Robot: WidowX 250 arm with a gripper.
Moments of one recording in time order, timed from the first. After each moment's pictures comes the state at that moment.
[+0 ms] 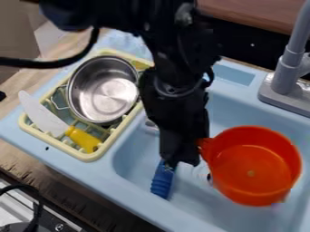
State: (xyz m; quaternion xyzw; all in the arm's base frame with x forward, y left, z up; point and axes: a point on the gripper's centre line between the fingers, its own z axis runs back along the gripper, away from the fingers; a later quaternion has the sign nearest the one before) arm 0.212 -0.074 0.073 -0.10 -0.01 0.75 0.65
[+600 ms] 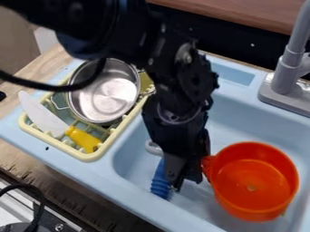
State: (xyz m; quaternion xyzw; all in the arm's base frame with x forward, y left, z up) arm 0.207 -0.080 0.045 -0.11 -0.01 0.75 0.66
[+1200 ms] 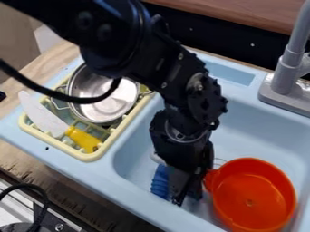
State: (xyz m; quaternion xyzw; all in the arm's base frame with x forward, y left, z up) arm 0.204 -0.083 0.027 -0.09 -0.02 0.74 0.66
